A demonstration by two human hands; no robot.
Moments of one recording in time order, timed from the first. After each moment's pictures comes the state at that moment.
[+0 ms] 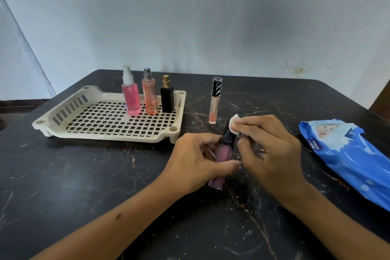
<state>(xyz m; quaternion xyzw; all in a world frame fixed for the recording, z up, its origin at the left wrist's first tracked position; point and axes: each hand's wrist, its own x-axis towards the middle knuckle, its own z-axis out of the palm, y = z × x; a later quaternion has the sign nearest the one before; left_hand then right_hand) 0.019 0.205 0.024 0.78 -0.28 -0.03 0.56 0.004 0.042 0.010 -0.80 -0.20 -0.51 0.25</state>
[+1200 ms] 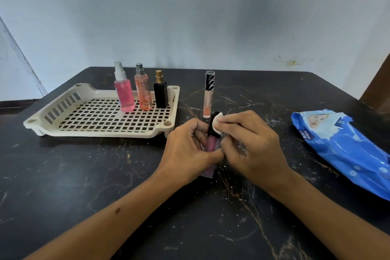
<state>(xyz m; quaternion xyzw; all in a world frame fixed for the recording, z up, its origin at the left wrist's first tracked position) 0.025 0.200 0.017 0.81 -0.21 0.03 0.55 0.005 0.050 0.004 -0.81 -0.24 -0.48 0.21</state>
